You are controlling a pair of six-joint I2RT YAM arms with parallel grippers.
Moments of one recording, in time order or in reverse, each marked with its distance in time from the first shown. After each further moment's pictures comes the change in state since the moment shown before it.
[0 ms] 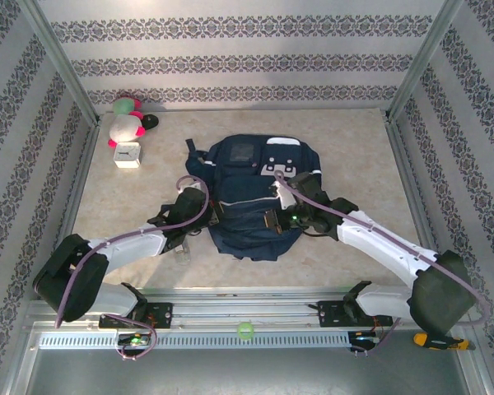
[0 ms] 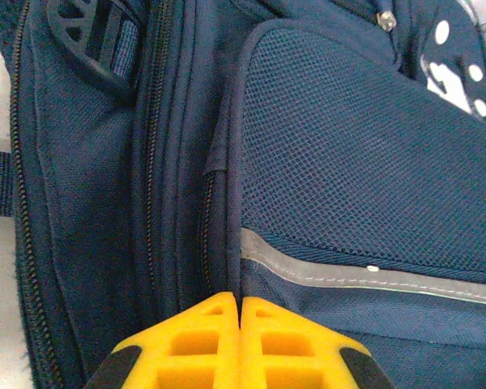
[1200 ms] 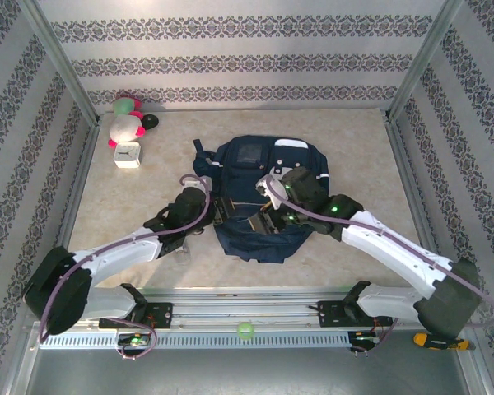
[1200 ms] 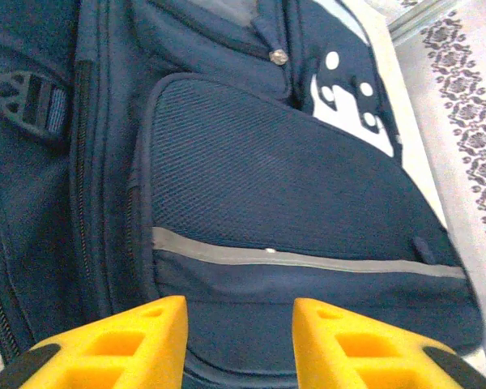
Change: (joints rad) left arm -0.061 -0.133 0.041 -0.061 0.001 0.074; right arm 0.074 -0.079 0.119 -0.087 0.014 -0.298
